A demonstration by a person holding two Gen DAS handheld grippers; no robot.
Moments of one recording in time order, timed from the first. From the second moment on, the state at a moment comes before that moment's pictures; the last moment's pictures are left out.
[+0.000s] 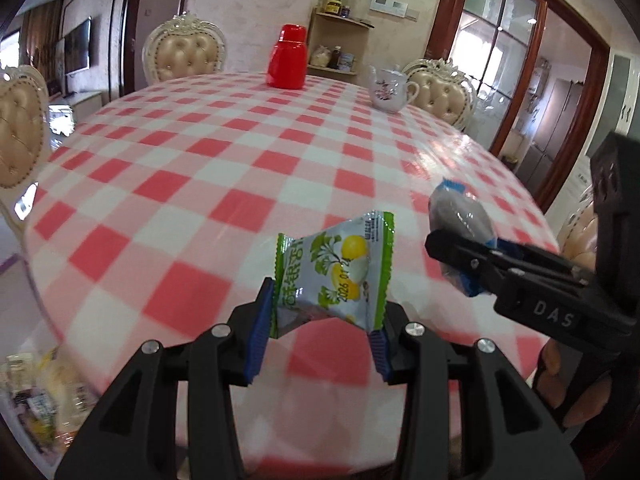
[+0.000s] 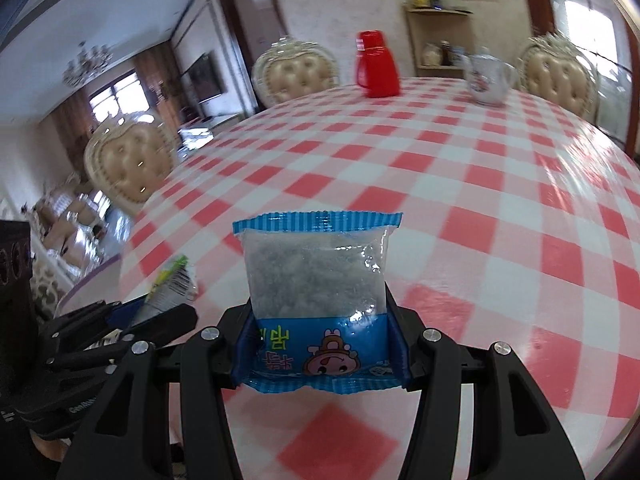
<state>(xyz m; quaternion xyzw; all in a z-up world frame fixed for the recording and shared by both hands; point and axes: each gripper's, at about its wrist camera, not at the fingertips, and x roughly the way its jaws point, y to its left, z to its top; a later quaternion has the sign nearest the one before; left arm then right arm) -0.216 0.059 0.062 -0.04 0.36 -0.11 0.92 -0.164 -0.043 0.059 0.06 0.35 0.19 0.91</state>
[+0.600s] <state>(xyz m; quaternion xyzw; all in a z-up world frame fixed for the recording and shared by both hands) -0.286 0.179 0.087 0.01 0.37 -0.01 0.93 -0.216 0.112 0.081 -0.09 0.34 0.34 0.87</state>
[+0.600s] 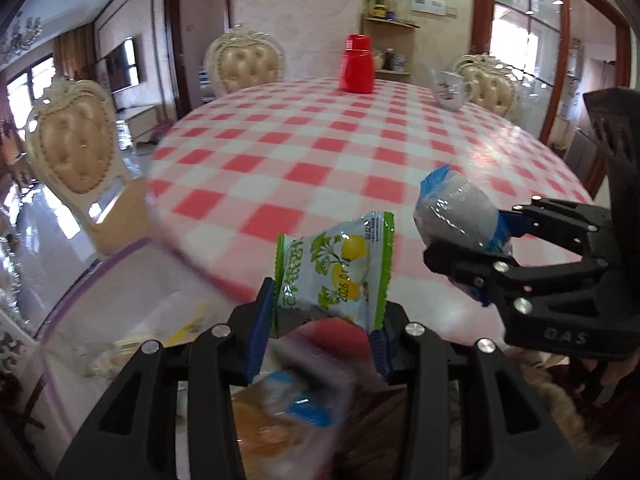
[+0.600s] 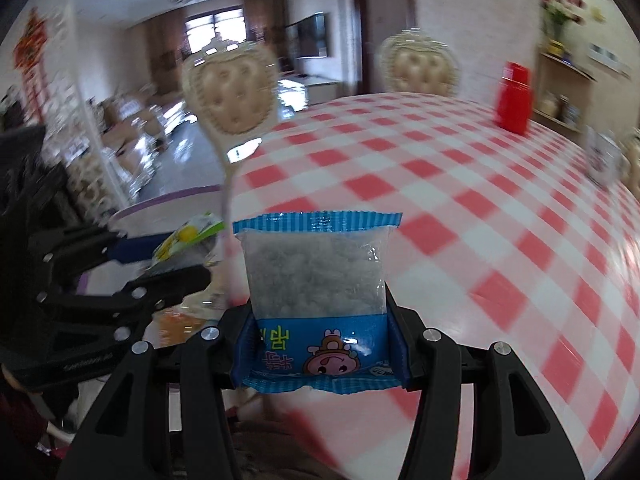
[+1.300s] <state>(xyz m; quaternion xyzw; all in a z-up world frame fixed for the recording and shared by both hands) -0.291 0.305 0.089 0.02 0.39 0.16 0.91 -0.252 0.246 0.071 -0.18 0.36 0.44 0.80</state>
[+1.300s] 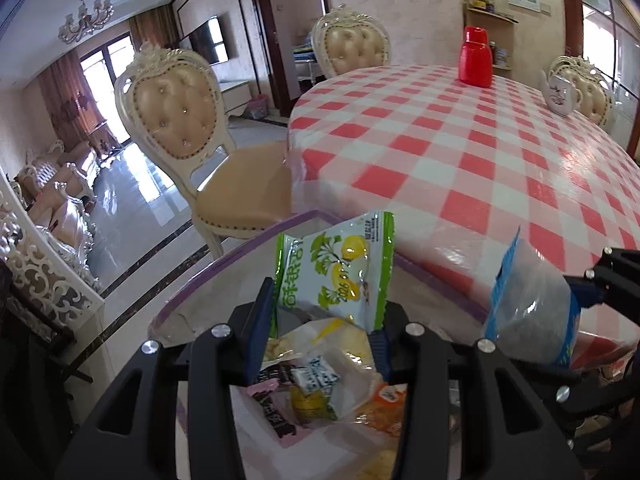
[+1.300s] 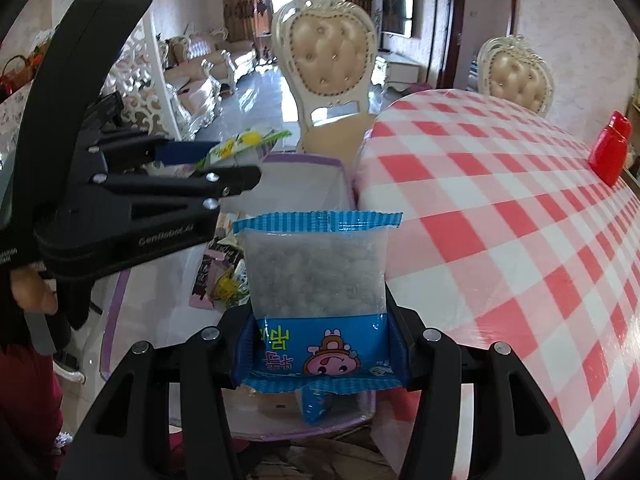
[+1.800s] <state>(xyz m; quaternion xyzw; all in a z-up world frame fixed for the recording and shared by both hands) -0.308 0.353 0.098 -0.07 0.35 0.18 0.92 -0.263 0.287 0.065 -0.20 0.37 0.46 0.78</state>
